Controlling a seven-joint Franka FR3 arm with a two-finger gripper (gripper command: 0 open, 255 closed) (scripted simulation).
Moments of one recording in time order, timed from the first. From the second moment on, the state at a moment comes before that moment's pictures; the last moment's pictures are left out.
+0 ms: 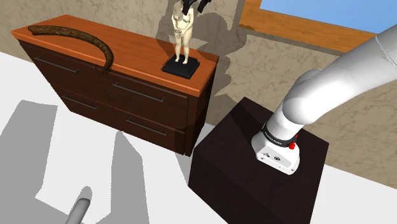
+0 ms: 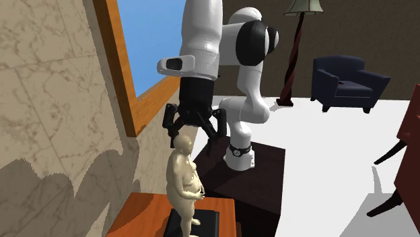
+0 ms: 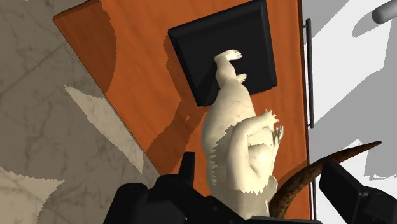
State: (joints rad) arm -0.01 -0.43 -0.02 -2.23 0.08 2.18 -0.05
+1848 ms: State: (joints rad) arm -0.01 -0.42 -0.02 -2.15 0.08 2.11 -0.04
